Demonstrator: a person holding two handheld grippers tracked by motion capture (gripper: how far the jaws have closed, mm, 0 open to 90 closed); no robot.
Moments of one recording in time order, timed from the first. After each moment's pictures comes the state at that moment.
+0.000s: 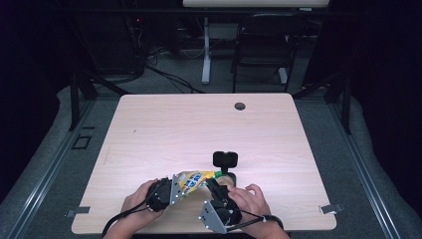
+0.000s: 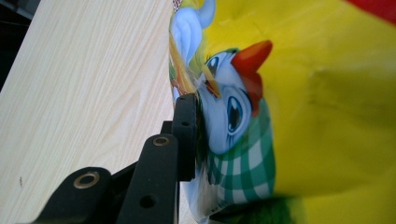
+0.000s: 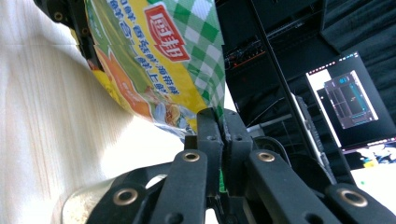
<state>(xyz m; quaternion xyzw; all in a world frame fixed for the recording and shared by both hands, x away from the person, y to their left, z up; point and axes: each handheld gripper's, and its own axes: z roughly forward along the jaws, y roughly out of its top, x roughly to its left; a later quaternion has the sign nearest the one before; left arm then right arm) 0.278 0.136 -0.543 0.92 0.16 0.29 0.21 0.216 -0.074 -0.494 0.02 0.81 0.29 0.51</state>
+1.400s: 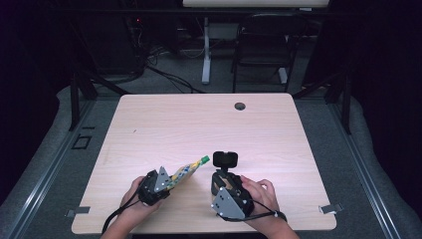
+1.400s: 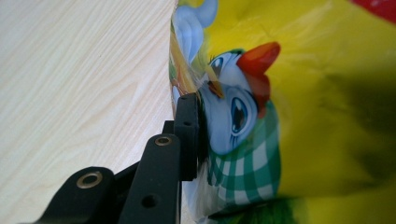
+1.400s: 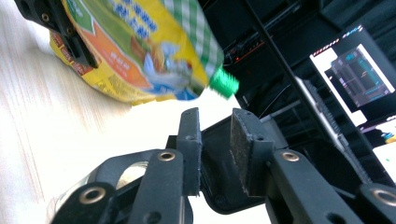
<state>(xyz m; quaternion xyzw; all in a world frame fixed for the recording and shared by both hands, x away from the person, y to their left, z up) 0.299 0.166 -0.551 0.89 0.25 0.22 0.31 0.227 -0.100 -0.479 0.09 0.81 0.33 0.47</state>
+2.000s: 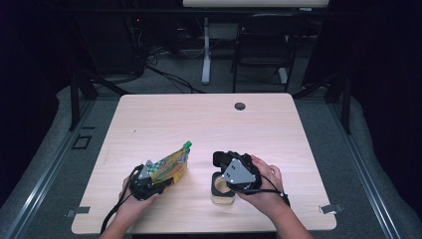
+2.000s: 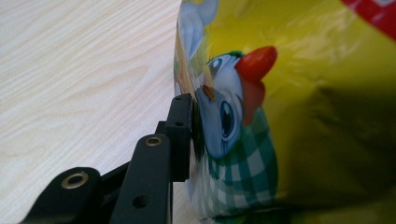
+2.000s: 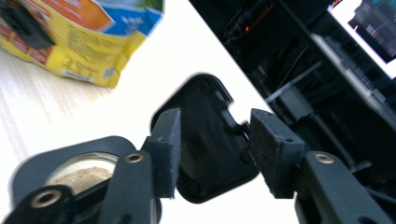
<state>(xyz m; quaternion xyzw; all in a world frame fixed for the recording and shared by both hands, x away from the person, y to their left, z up) 0.316 0.195 -0.558 0.85 0.34 0.14 0.38 0.282 -0.123 -0.472 0.17 0.83 0.34 0.41</state>
